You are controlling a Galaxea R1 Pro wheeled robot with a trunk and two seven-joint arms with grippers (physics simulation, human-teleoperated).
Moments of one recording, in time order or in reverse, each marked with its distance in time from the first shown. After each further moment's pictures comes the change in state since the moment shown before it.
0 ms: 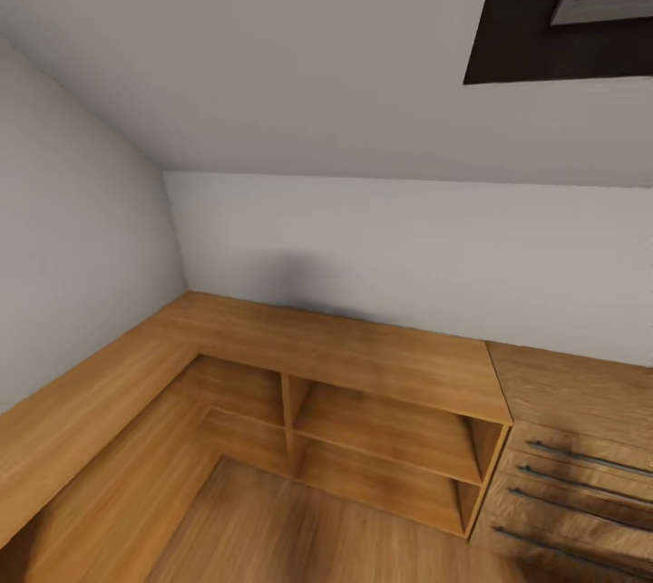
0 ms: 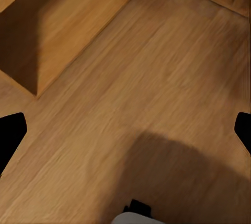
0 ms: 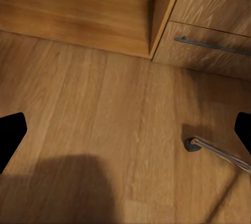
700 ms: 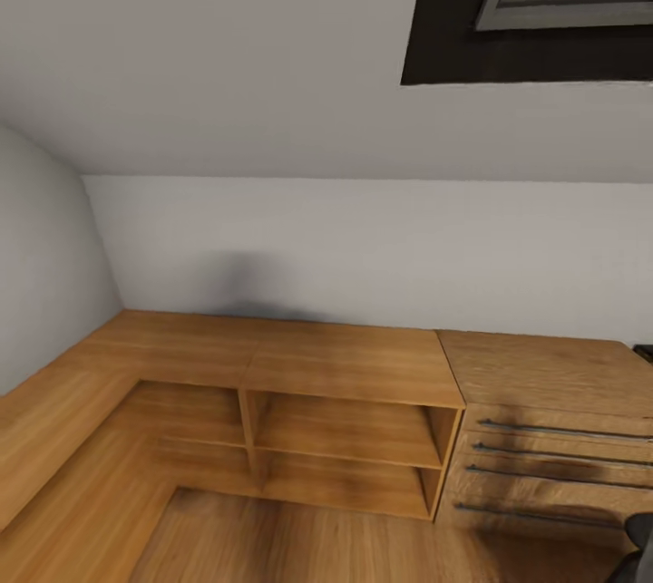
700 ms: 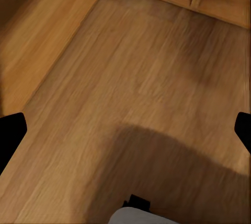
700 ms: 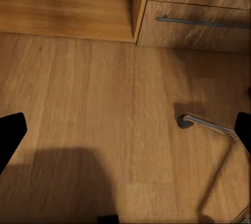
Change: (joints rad) left arm 0.000 -0.002 -0.001 0.000 -0.001 0.016 -0.002; right arm 0.000 -0.004 0.000 0.000 0.004 0.029 0.055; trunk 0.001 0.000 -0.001
